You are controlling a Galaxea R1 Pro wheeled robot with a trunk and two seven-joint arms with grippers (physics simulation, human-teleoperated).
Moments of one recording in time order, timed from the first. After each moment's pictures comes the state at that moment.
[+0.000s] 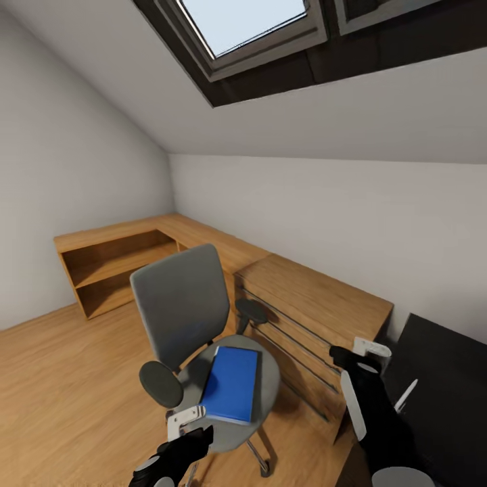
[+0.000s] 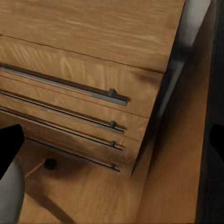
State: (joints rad) left arm -0.11 0.10 -0.57 -1.42 0.90 0.35 0.71; right arm -0.44 0.10 -0.20 -1.18 -0.05 0.49 -0.37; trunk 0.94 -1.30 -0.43
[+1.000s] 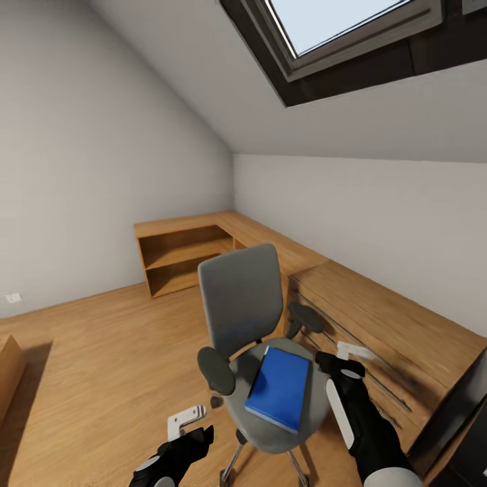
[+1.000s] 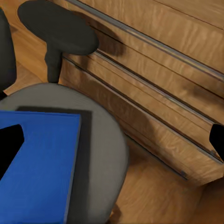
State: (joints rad) left arm -0.11 0.10 -0.57 -1.42 0.90 0.35 0.71; right arm -0.44 0.10 -0.09 -1.07 -0.05 0.42 -0.37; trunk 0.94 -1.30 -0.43
